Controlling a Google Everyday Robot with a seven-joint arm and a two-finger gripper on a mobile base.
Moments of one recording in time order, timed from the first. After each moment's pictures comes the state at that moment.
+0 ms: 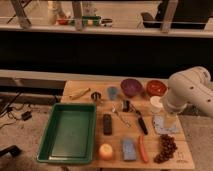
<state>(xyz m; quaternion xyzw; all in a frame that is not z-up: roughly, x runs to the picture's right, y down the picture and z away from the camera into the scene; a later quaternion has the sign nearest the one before) 0.293 0.115 0.680 -0.28 0.02 0.03 0.96</state>
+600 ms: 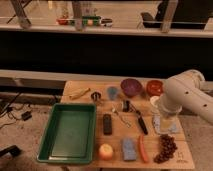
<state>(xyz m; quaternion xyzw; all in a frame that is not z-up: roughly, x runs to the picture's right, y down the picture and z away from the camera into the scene) 0.260 0.130 0.668 -0.28 0.01 -0.01 0.96</state>
